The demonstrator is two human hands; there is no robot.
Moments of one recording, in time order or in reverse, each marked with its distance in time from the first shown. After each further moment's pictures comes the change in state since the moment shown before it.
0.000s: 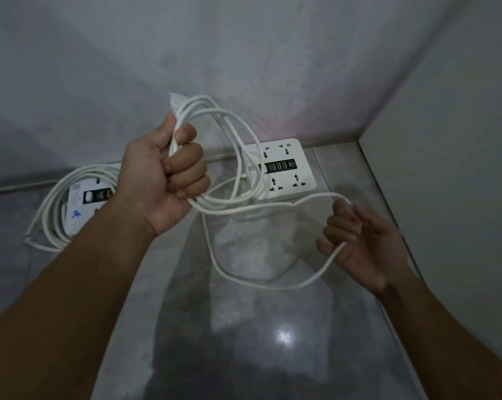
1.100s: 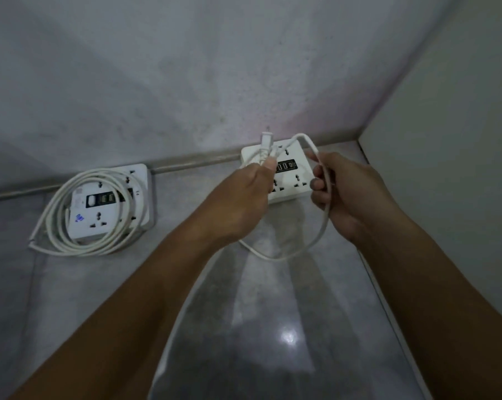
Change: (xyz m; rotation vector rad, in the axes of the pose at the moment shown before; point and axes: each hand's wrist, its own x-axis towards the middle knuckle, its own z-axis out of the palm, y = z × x) left_hand 0.002 -0.053 0.064 1.240 0.131 -0.031; right_hand 0.053 -0.003 0.119 -0.554 0.674 -0.319
